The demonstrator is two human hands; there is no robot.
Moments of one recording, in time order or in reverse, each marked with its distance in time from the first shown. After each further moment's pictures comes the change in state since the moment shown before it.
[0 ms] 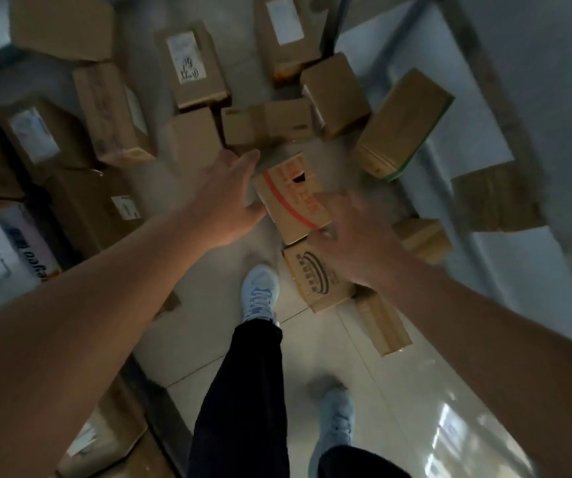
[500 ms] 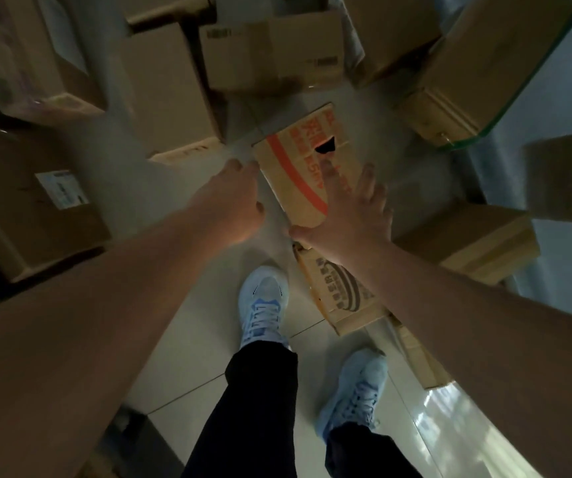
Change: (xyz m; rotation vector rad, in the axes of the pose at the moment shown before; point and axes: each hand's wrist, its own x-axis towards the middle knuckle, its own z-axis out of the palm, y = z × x) left_hand 0.154 -0.111 0.170 0.025 -0.213 -0.121; right_hand 0.197 0.063 0.163 -0.206 -0.039 0.273
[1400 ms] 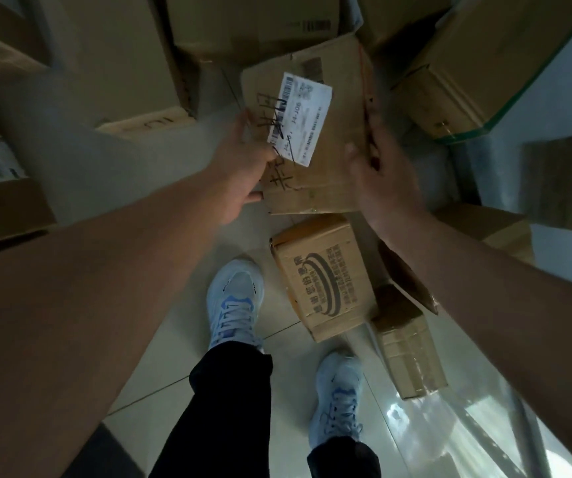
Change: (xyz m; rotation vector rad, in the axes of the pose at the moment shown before) left_hand 0.062 0.039 0.042 -1.241 -0.058 -0.338; right_hand 0.049 0.061 -0.014 0.722 0.162 -0.063
